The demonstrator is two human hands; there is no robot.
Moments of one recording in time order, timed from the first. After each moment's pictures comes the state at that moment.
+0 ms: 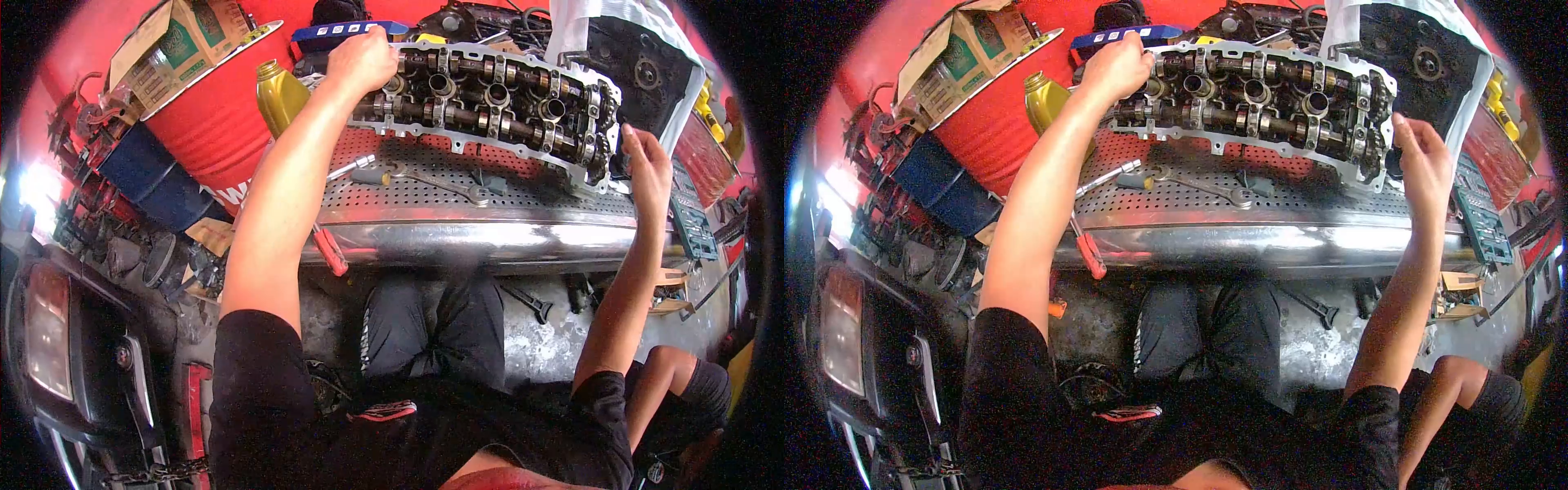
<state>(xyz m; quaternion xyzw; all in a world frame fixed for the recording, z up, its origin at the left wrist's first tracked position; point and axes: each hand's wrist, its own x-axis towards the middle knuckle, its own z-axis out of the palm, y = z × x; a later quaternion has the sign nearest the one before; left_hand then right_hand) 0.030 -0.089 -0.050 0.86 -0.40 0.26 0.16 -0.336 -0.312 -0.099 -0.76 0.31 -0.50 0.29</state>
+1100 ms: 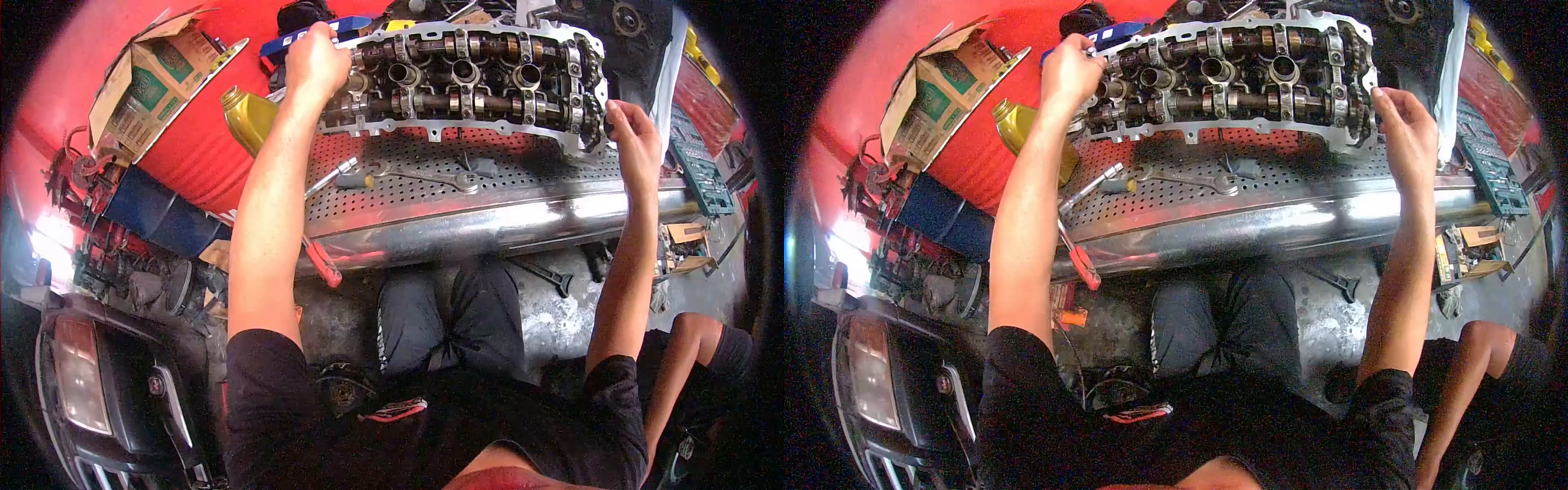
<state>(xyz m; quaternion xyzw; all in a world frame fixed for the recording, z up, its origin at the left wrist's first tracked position) 0.029 -0.096 -0.047 0.84 -0.39 0.30 0.24 -0.335 -0.334 -0.145 -0.72 0.30 -0.52 0.35</state>
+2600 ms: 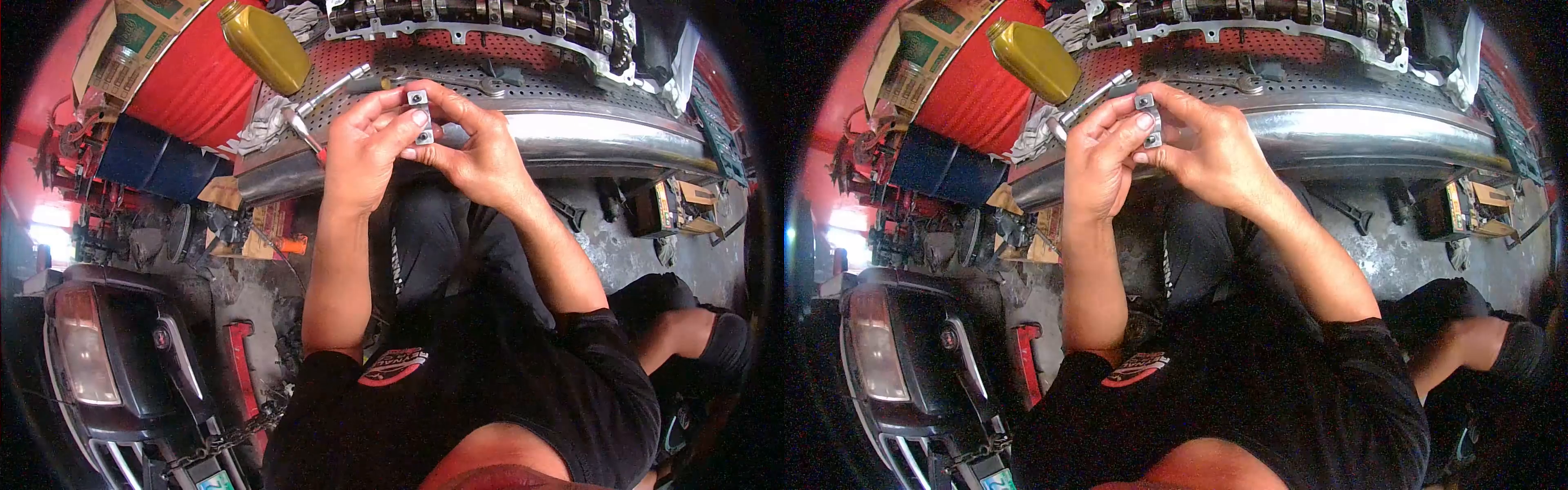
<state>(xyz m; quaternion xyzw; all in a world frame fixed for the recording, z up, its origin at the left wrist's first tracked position) -0.149 0.046 -0.175 0.53 -0.36 -0.25 0.73 -0.243 -0.076 -0.198 -0.78 -0.02 -0.38 0.49</state>
